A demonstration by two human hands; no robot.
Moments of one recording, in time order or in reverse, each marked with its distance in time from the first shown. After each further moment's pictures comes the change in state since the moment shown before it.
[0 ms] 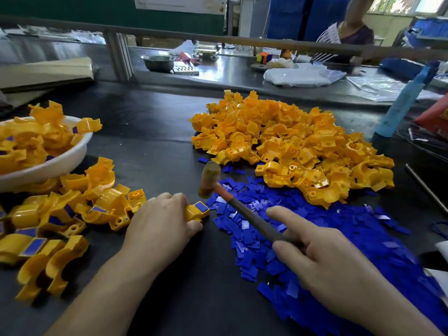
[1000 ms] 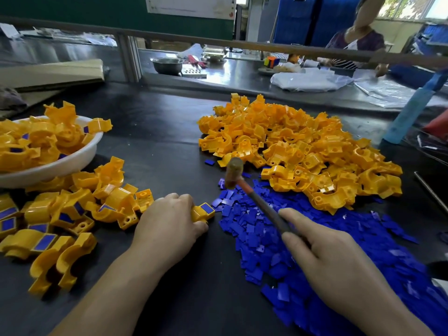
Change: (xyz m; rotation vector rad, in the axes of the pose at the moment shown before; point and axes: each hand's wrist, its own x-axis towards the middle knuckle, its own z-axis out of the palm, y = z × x) left_hand 0.002 0.000 0.002 -0.027 0.015 0.000; right_hand 0.007 0.012 0.010 -0.139 0.183 0.010
